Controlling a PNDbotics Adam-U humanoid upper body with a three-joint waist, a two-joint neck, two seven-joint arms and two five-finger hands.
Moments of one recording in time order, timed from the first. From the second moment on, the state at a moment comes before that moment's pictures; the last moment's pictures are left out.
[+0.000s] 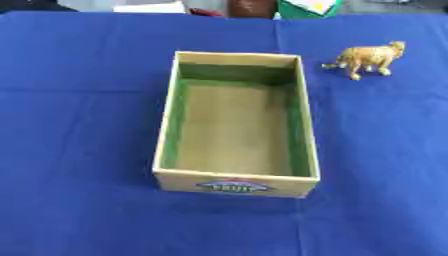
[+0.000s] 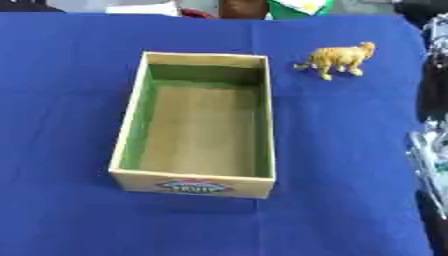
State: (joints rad) left arm -0.26 0.26 0.09 -1.98 -0.26 -0.13 0.64; right arm -0.25 -0.46 -0.15 -1.98 0.01 -0.15 -0.33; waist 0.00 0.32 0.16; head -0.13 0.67
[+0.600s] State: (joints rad) left arm -0.26 0.26 0.09 -1.98 -0.26 -0.13 0.64; right arm -0.26 -0.46 -0.15 -1.98 0.01 -0.15 -0.33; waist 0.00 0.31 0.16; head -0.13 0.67
